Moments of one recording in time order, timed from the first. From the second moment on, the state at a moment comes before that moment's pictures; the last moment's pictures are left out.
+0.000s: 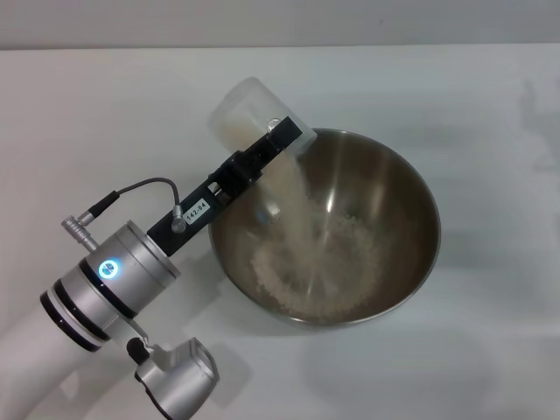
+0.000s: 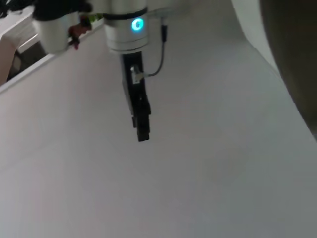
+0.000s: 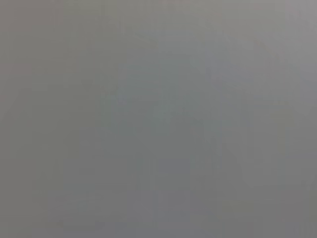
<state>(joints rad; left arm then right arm) -0.51 -2.08 -0.24 -0.32 2.31 1.43 1.84 0.48 2.07 -1.91 -0.16 0.63 -1.46 0.03</state>
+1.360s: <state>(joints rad) -0.42 -2.08 -0.65 -0.41 2.29 1.33 0.71 0.53 2.07 -1.89 -0.17 0.62 -1.45 0.02</state>
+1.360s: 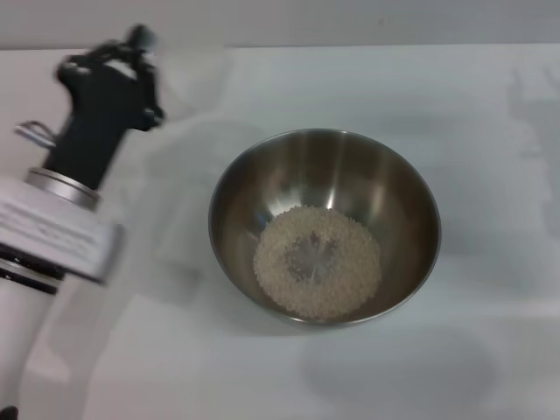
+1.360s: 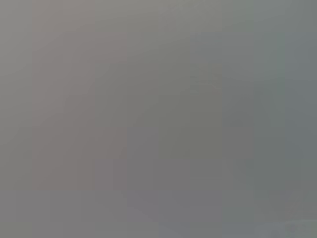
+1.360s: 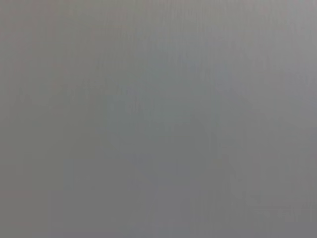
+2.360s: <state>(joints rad) -0.43 -2.08 -0.66 -0.37 2.04 0.94 0.17 0.53 2.07 -1.90 -0.16 0.62 -1.45 0.02</state>
